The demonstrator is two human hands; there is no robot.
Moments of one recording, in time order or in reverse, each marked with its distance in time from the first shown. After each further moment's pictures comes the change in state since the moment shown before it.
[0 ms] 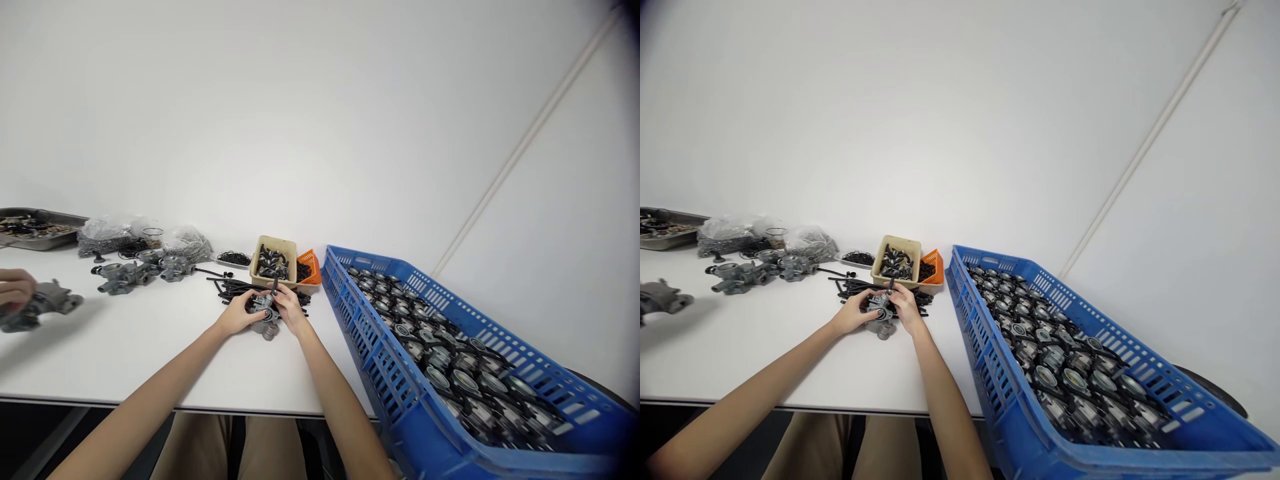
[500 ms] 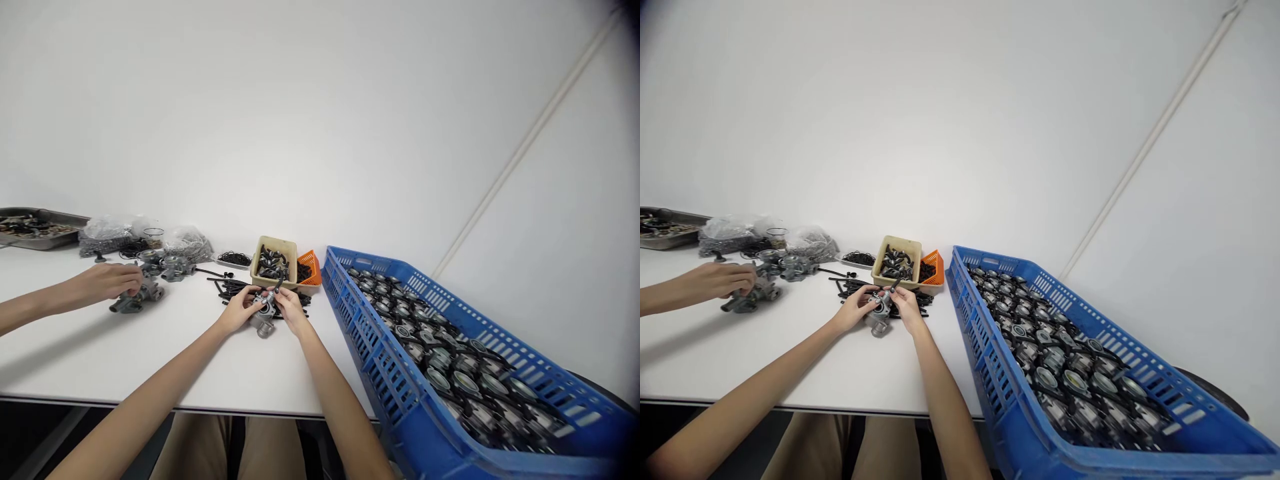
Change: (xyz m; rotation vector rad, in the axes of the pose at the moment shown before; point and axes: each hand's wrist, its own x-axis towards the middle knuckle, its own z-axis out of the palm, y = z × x) left_hand 0.004 -0.003 0.003 -0.316 0.015 -0.072; right_hand 0.005 0.007 -0.006 -0.036 0.045 0.008
